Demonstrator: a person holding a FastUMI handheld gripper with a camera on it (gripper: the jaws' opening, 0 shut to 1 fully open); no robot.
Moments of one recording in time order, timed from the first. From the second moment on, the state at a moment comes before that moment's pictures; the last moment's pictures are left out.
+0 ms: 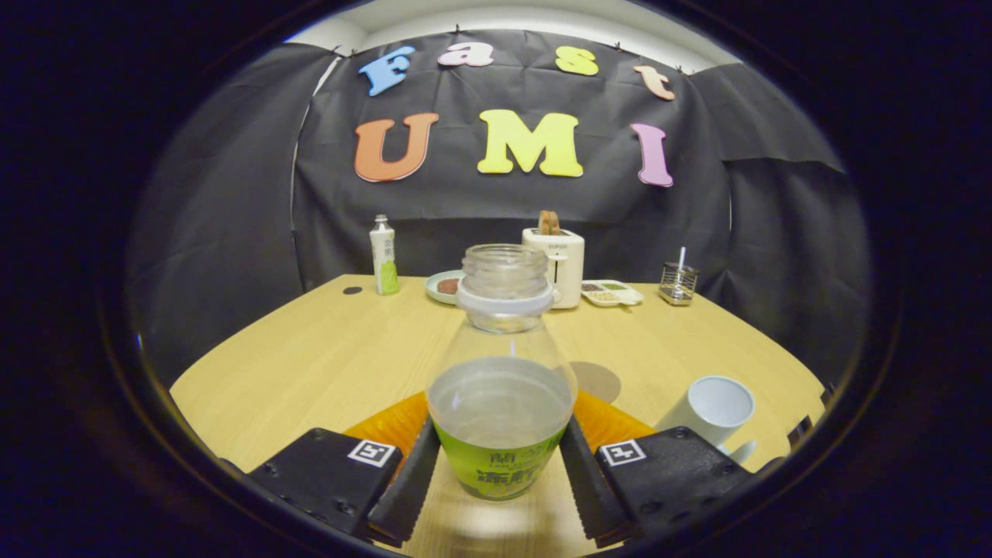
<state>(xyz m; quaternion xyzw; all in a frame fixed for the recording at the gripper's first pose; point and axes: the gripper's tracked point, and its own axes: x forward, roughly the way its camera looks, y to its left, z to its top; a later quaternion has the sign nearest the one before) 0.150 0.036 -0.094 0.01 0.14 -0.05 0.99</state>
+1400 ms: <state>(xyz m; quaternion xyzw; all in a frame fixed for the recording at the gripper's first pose) 0.121 0.033 -0.043 0.46 0.04 0.07 0.88</state>
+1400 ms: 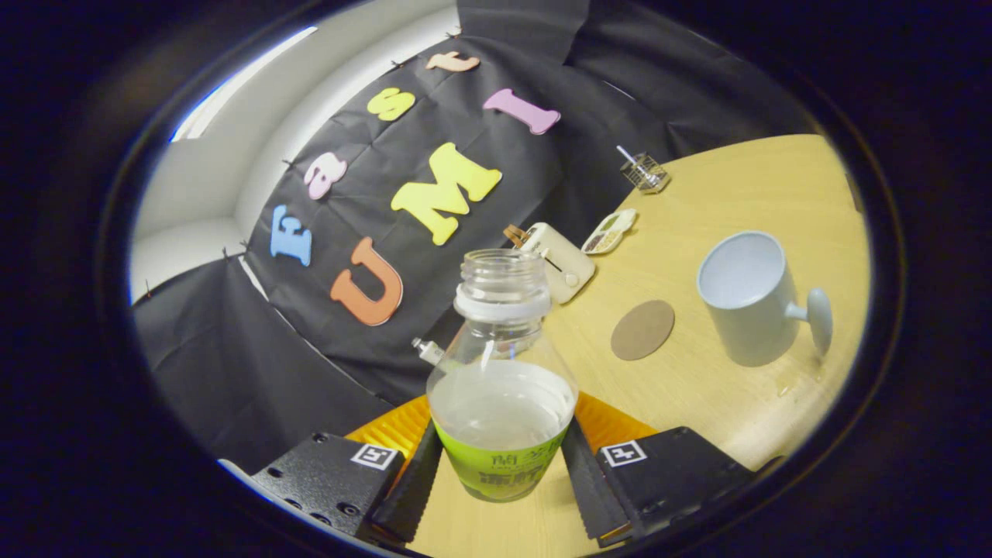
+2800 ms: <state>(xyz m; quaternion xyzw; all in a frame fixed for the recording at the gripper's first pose) 0.116 -0.016 -0.020 0.65 0.04 0.11 0.75</state>
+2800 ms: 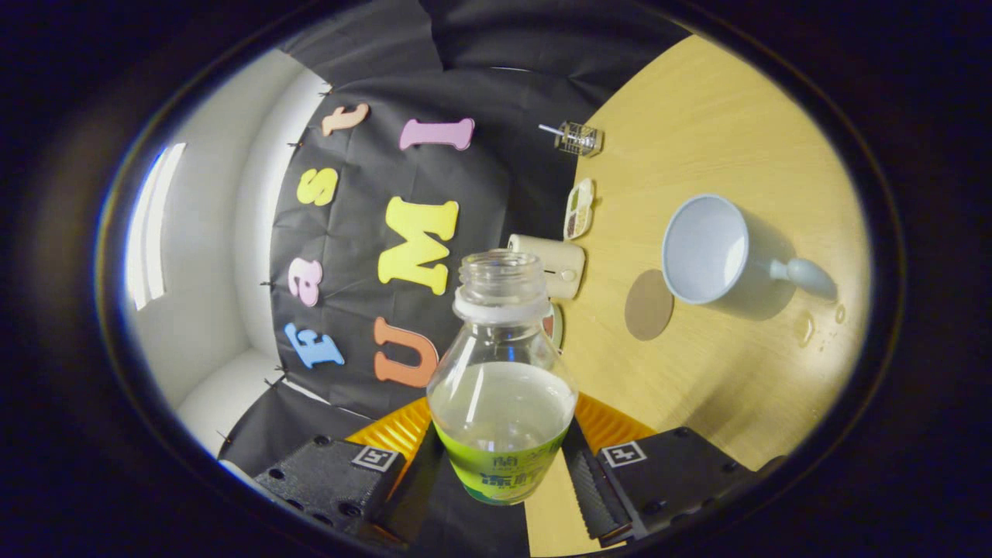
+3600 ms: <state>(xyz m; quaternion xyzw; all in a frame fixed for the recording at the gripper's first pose) 0.133 -0.027 -0.029 0.72 0.07 0.11 0.68</state>
